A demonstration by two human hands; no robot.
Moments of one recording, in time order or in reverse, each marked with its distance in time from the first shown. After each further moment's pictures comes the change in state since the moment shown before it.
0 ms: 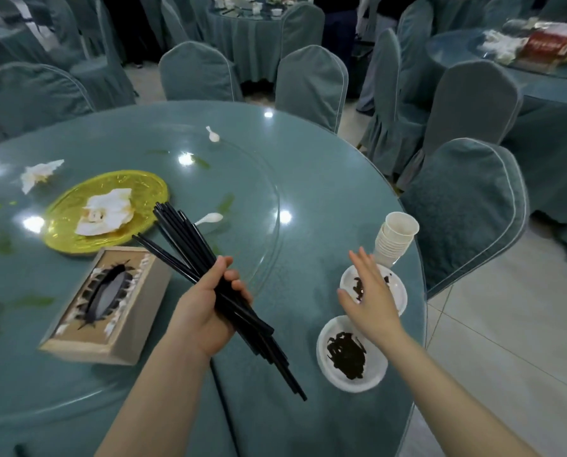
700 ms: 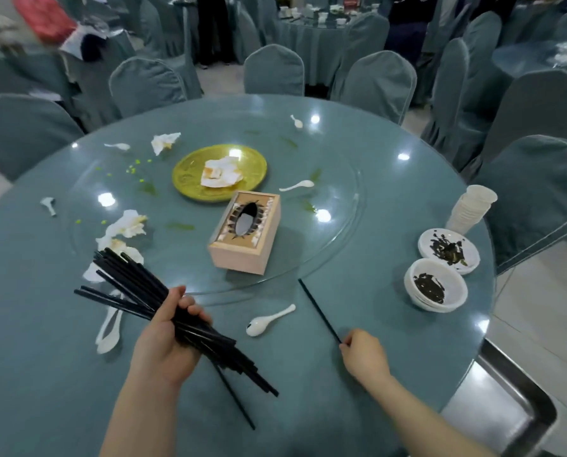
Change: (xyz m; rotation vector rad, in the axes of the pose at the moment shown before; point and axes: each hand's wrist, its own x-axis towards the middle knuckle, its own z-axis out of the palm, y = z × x) left_hand -0.201 0.073 -0.236 -0.227 0.229 0.239; right_hand -0.212 -0.092 0.168 -0.380 -0.353 0.371
